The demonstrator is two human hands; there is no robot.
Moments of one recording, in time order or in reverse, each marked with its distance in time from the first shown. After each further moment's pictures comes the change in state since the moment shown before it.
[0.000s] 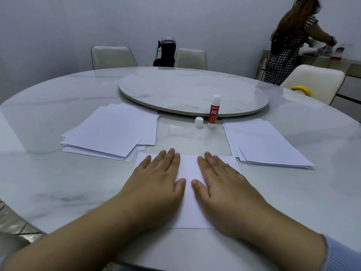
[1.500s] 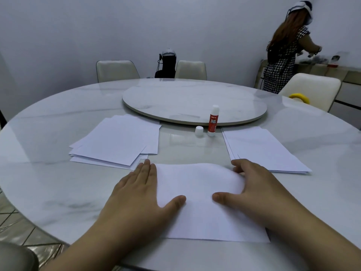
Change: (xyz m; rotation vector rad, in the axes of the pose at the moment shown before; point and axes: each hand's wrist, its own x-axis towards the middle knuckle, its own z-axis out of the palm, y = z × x) left_hand -0.032 -0.012 -0.005 -0.042 0.091 -0.218; right_hand -0.018 0.029 -0.029 0.359 0.172 0.249
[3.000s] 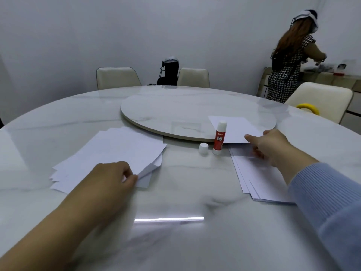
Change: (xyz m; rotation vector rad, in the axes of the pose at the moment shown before) left_hand 0.080 -0.049 -0.034 -0.173 0.177 -0.169; right_hand 0.197 0.026 -0.045 0.550 0.282 0.421
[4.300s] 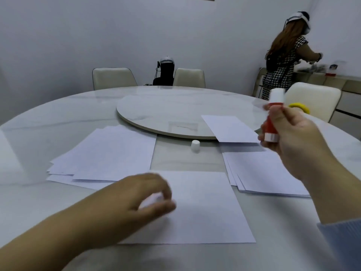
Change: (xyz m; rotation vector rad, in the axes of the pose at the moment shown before) left_hand -0.046 0.036 -0.020 -0.132 -0.420 0.595; right_hand -0.079 0.002 -0.054 0.490 -0.101 -0.469
